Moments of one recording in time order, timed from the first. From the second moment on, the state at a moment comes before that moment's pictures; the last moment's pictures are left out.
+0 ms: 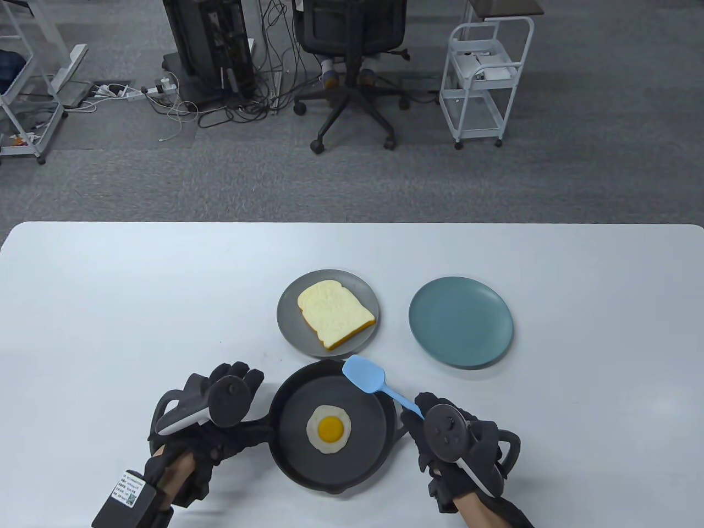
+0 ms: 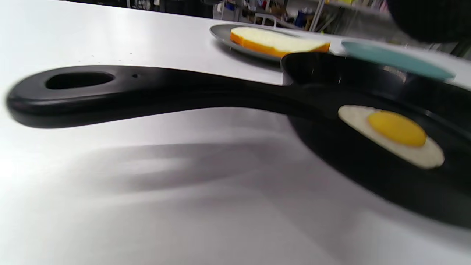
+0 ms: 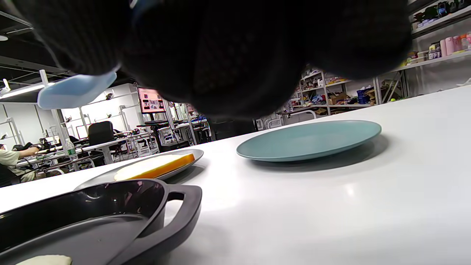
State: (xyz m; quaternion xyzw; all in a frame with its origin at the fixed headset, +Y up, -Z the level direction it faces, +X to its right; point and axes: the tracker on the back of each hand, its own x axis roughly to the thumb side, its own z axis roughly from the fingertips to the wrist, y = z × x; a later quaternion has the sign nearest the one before) left_hand -0.243 -0.721 -0.299 -0.22 -0.17 -0.01 0.96; right_hand 0.121 -0.690 -0.244 -0.02 -0.10 0.99 0.13
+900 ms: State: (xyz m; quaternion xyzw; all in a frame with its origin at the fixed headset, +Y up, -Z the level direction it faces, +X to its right) left_hand -0.223 -0.740 -0.277 -0.10 -0.15 -0.04 0.98; right_hand 0.122 -0.712 -0.254 -0.03 -0.04 0.99 0.11
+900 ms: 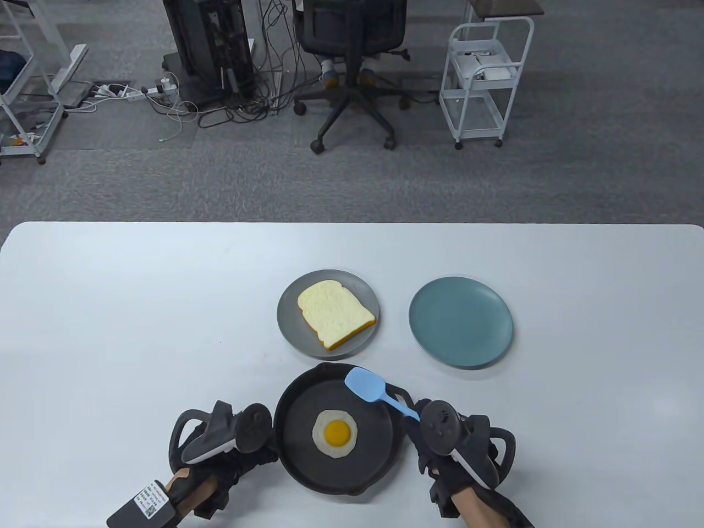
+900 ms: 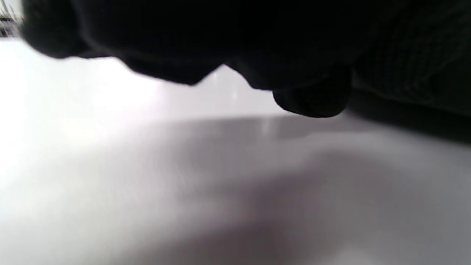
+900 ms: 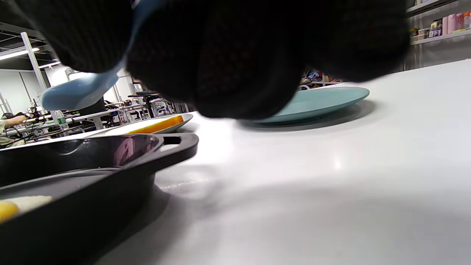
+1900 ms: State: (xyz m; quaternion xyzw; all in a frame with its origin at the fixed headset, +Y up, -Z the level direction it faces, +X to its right) left_hand -0.237 -0.705 -0.260 0.02 -0.07 -0.06 1.00; right_hand 0.100 -0.721 -0.248 0.05 0.01 0.99 0.12
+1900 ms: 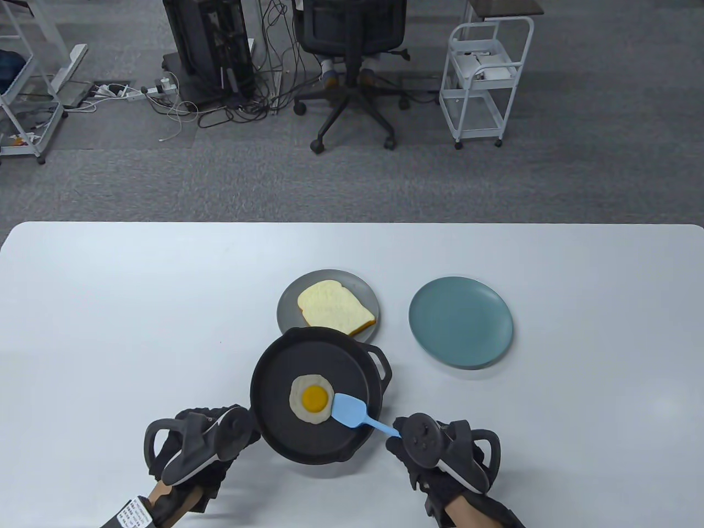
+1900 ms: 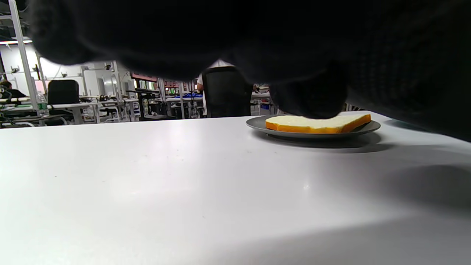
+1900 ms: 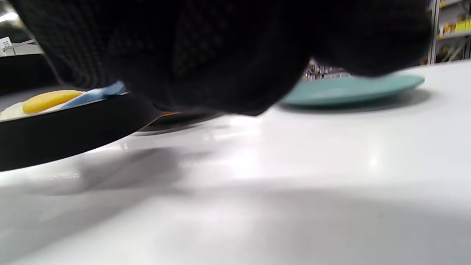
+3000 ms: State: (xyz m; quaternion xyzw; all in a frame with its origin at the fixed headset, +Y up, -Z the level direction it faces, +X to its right) left_hand -0.219 -0.706 -0.247 0.04 -0.09 -0.11 0.99; right_hand 0.104 -0.737 -0.259 0.00 0.11 0.96 0.27
